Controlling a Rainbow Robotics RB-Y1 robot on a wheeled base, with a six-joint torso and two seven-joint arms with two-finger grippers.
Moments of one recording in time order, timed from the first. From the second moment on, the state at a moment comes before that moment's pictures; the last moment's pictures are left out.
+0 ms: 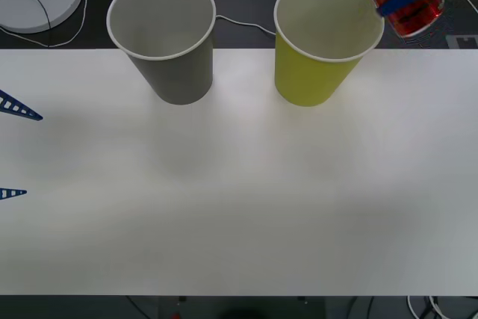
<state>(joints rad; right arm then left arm) -1.14 -1.12 0.41 -1.55 1.73 -1.48 -1.28 0.02 1.17 0.45 -1.95 -1.35 -1.57 0.17</state>
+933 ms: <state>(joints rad) -1.28 -0.85 0.48 -1.38 2.03 -1.50 -1.20 0.02 1.17 0.45 -1.95 -1.35 -1.57 0.17</state>
